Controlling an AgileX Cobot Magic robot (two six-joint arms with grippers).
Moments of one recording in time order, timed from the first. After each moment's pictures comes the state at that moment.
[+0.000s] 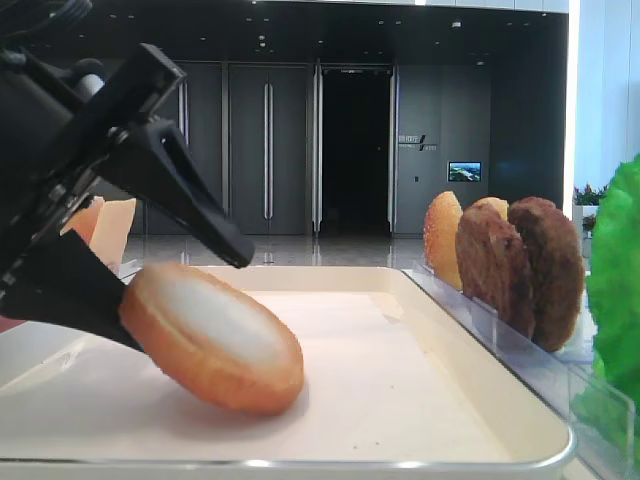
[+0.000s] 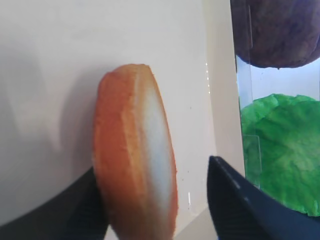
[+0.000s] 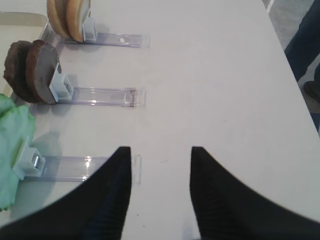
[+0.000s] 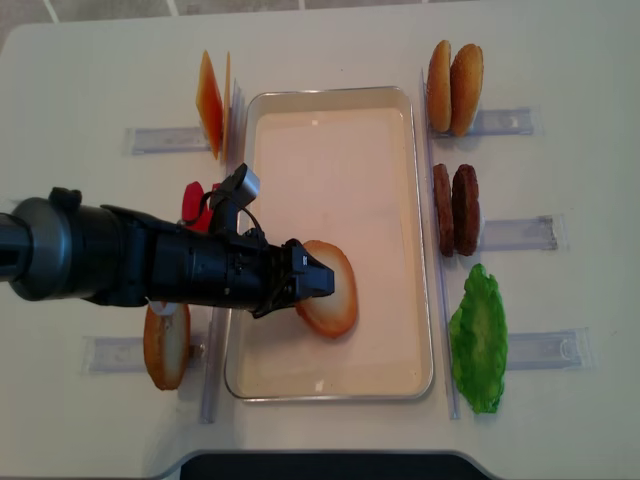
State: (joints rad) left arm -0.44 1.70 -0.57 -1.72 0.59 1.19; right arm 0.09 -0.01 -0.50 -0.02 1.14 -0.03
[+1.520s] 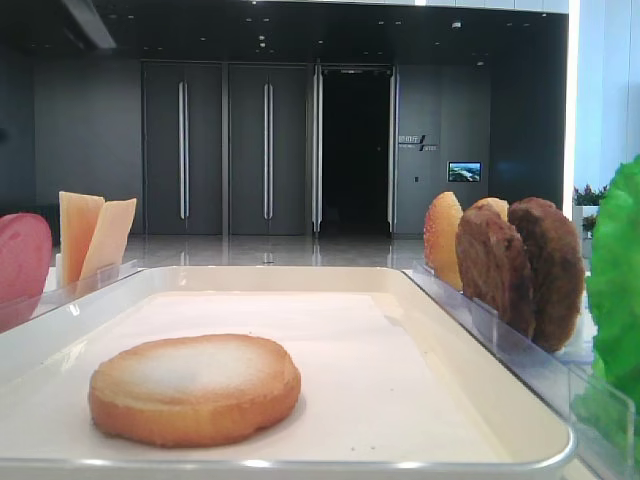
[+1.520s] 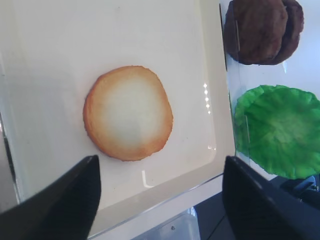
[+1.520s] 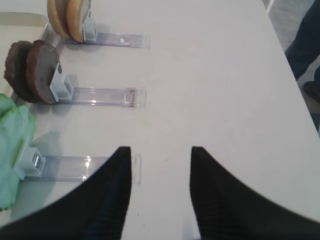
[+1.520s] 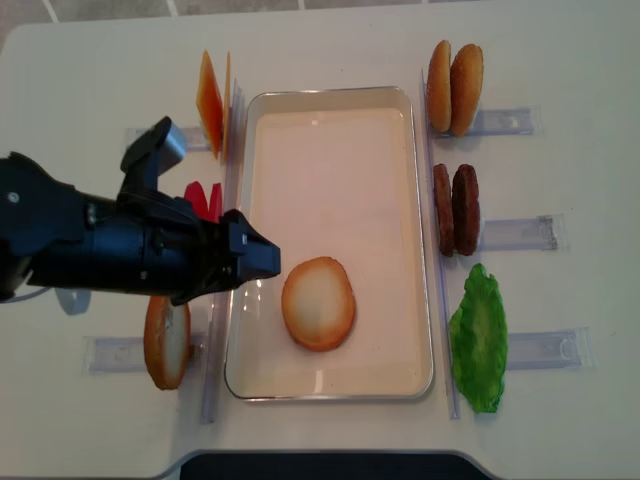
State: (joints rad) left arm -0.38 1.22 -0.64 -0.78 0.63 0.22; right arm 0.09 -0.01 -0.50 -0.02 1.14 -0.03
